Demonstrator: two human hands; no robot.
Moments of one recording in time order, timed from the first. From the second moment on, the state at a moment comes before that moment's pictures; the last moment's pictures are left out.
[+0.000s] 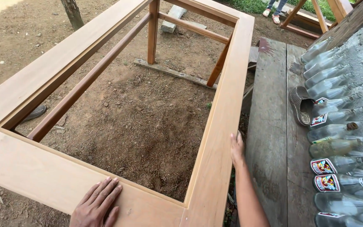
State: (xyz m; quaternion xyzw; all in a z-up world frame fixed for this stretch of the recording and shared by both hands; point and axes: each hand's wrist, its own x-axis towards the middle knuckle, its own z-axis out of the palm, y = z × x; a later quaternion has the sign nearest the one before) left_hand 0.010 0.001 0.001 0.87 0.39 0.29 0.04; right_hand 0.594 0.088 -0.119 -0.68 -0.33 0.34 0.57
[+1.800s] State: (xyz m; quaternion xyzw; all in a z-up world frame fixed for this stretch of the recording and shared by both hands) left_hand 0.004 -0.013 0.025 0.86 0.42 0.29 0.03; right_hand 0.416 -0.106 -0.016 -0.47 -0.88 0.07 0.03
